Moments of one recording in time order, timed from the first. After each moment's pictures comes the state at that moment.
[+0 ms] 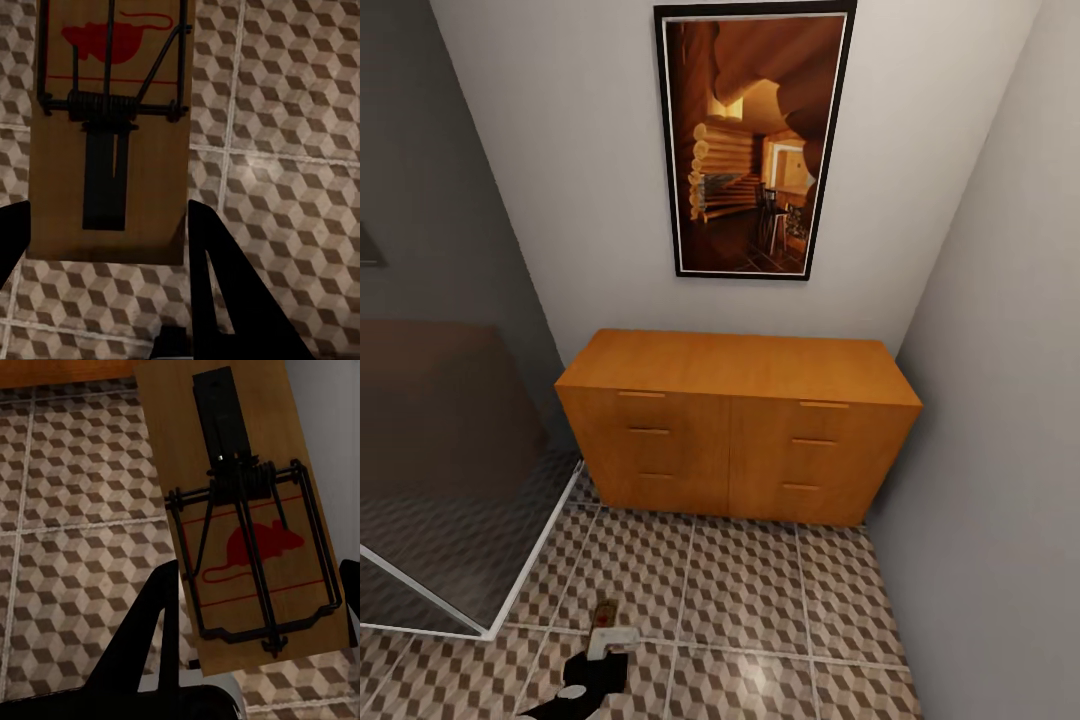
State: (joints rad) left arm -0.59 -0.07 -0.63 0.05 0.62 -0.25 0.12; right arm -0.08 0.02 0.27 -0.04 -0.47 -0.95 0.04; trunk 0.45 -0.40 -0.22
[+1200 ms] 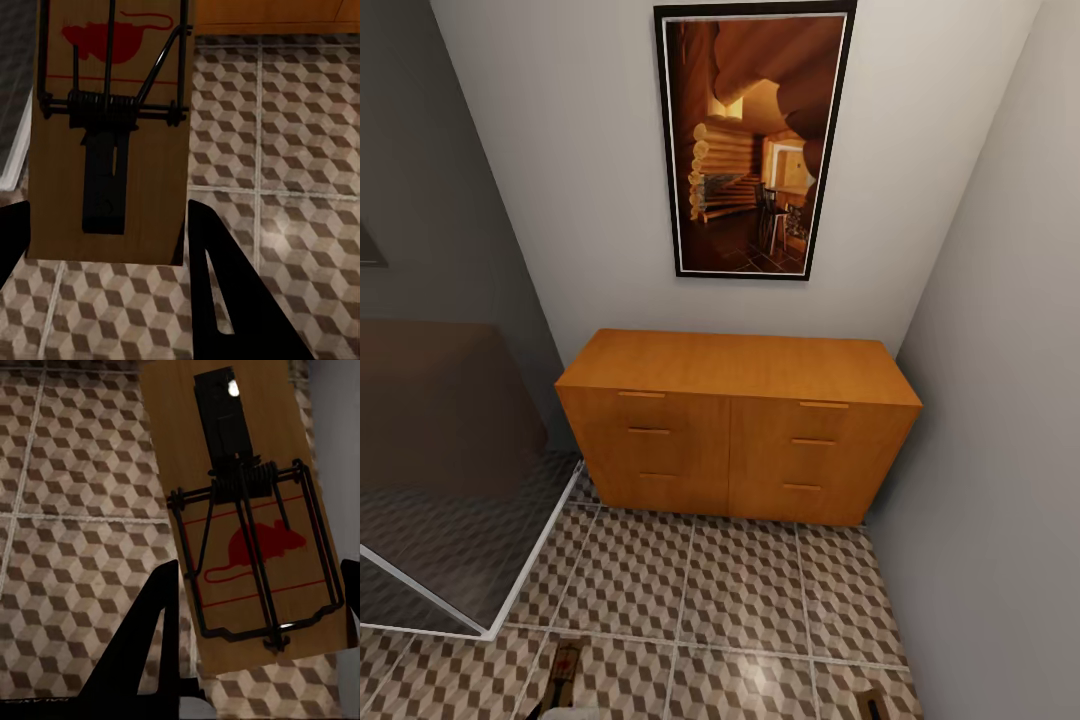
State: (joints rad) left arm -0.37 0.00 -0.63 0.07 0.57 -0.75 0.11; right arm -0.08 -0.08 0.27 -0.42 -0.29 -0.49 -0.06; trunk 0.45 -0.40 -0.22
